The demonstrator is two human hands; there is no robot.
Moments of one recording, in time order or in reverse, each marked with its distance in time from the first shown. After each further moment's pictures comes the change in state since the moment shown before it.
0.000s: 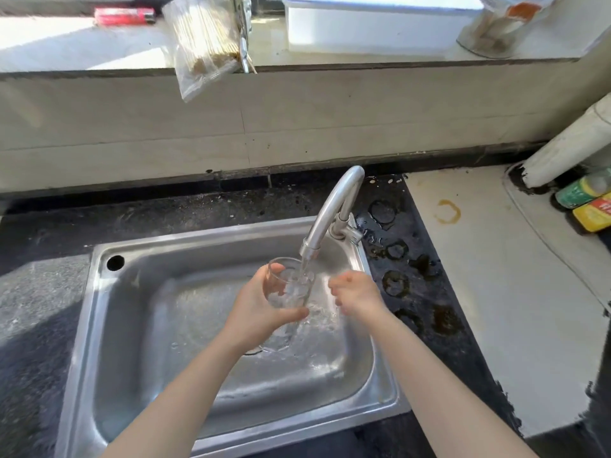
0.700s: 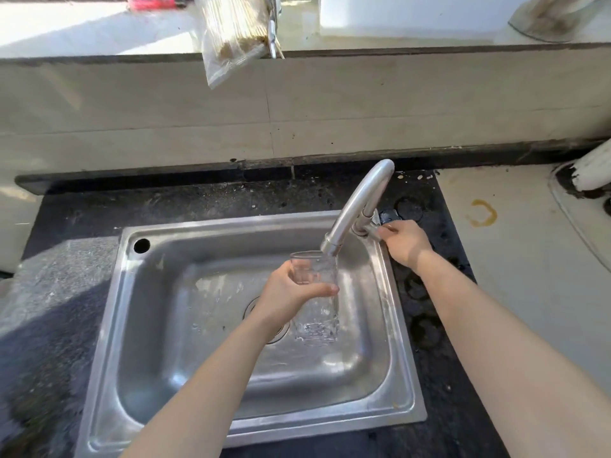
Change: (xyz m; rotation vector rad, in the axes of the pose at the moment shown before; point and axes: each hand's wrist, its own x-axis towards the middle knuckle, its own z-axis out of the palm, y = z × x) left_hand 0.011 0.016 0.010 -0.255 -0.034 -0.263; right_hand 0.068 -0.036 -0.061 -0.280 0.074 -0.219
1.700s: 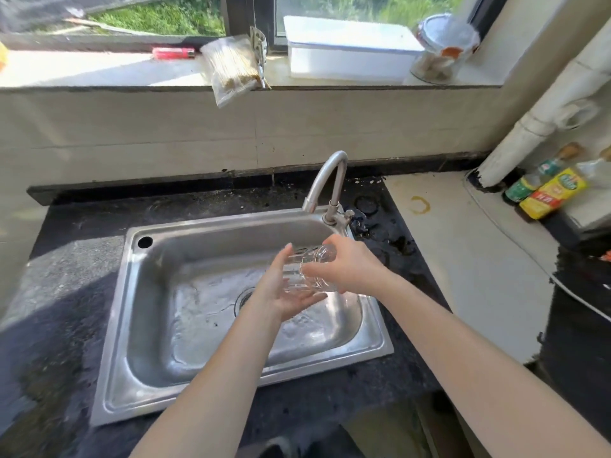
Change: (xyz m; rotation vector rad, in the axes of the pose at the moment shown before) left_hand -0.079 -0.002 0.017 -0.948 -0.105 -0.418; right_hand -0.214 -0.044 0.007 -0.087 -0.159 -0.219
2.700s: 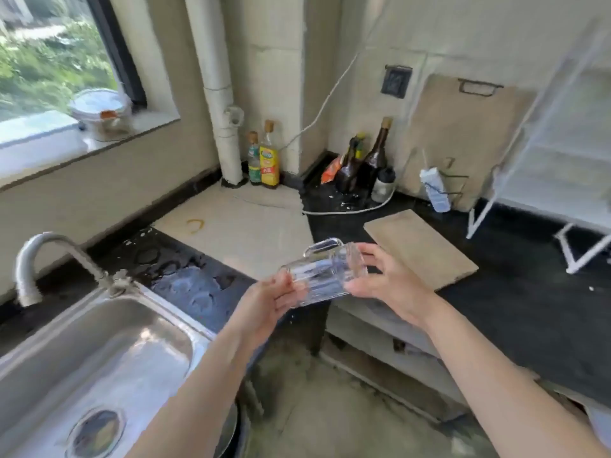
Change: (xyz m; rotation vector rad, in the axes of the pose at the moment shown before) left_hand -0.085 -0.242 0.100 1.070 -0.841 0.054; right_hand -0.330 0.230 -0.043 0.914 0.755 0.157
